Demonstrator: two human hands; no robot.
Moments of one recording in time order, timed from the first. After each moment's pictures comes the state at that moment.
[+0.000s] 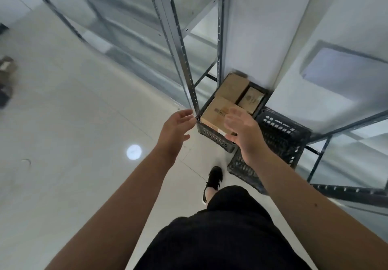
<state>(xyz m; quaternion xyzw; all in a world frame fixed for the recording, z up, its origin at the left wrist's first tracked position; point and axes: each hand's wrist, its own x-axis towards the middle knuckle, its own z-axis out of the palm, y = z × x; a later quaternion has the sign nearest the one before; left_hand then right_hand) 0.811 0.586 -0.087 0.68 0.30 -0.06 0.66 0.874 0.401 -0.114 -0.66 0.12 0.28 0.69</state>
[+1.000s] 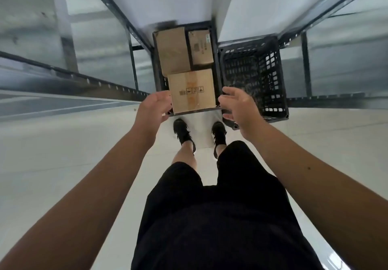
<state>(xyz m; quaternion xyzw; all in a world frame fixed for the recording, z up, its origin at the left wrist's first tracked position) 1.112 0.675 -0.223 0.72 0.20 -0.39 0.53 1.017 0.457 -0.234 -0.59 0.46 0.18 0.63</state>
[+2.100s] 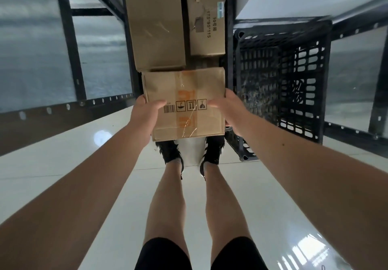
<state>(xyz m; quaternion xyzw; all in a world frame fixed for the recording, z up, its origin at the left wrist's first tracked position) 1.199 0.632 -0.572 0.72 0.35 -0.42 0.42 1.129 0.415 -0.575 -0.58 0.49 0.33 0.57</state>
